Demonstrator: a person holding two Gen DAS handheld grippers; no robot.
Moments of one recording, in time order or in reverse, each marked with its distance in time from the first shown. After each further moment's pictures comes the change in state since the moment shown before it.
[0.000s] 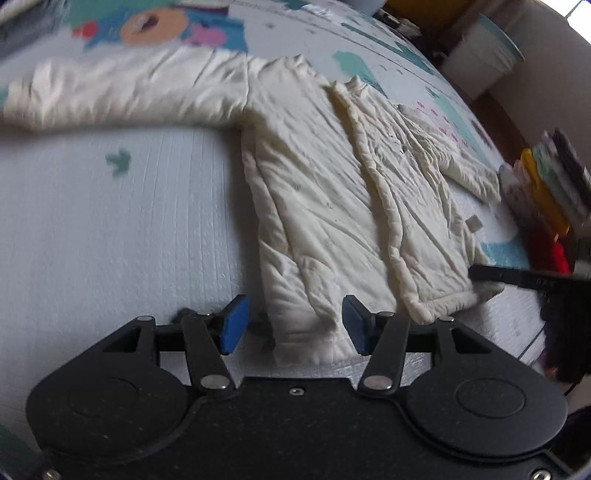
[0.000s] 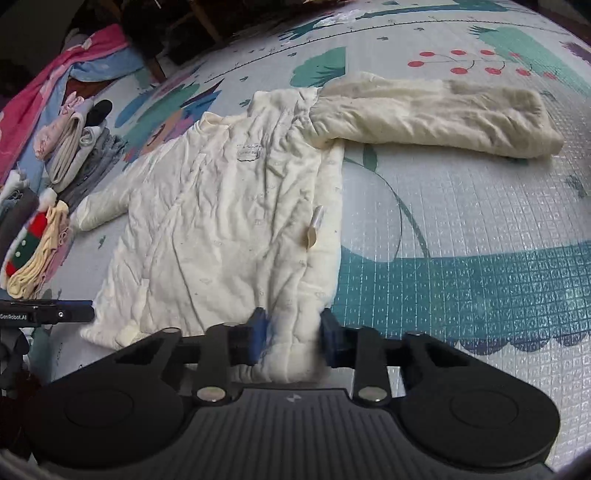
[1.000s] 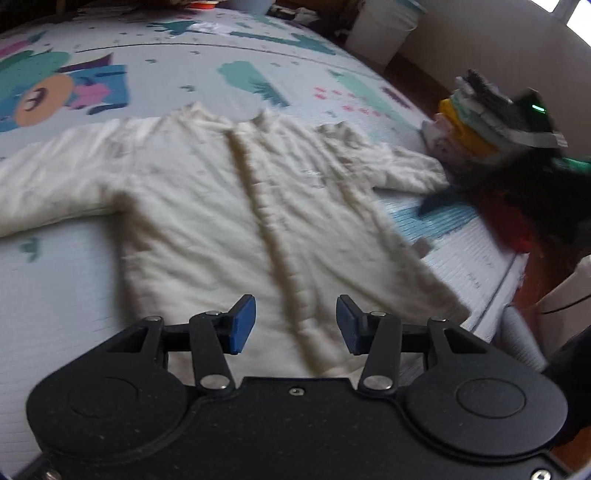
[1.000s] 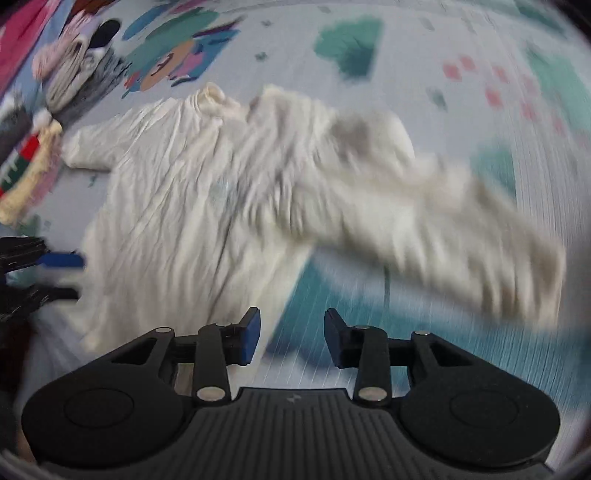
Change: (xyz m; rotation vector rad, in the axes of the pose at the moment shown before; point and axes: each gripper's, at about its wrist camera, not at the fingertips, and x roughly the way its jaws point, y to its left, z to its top) left arm 0.003 -0.061 0.014 0.335 -0.016 -0.142; right arm 0.003 0.020 0.077 -0.254 0.269 -0.094
